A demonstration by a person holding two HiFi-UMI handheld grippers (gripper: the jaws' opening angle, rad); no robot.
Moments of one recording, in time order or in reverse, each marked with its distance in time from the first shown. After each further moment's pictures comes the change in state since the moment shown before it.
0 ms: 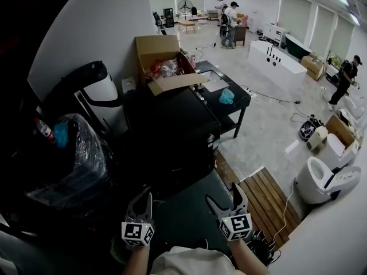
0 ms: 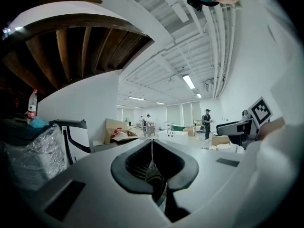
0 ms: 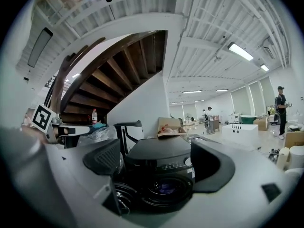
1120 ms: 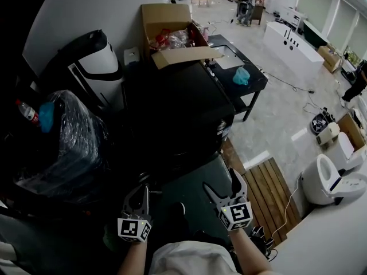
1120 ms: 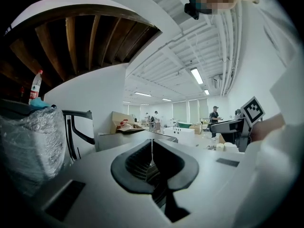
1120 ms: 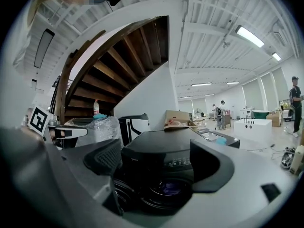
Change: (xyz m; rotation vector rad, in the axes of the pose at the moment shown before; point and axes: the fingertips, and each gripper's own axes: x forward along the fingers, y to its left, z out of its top) left arm 0.061 0.039 -0.091 -0.035 0.038 0.077; right arm 0.118 -0.024 -0.072 -0.007 0.057 0.128
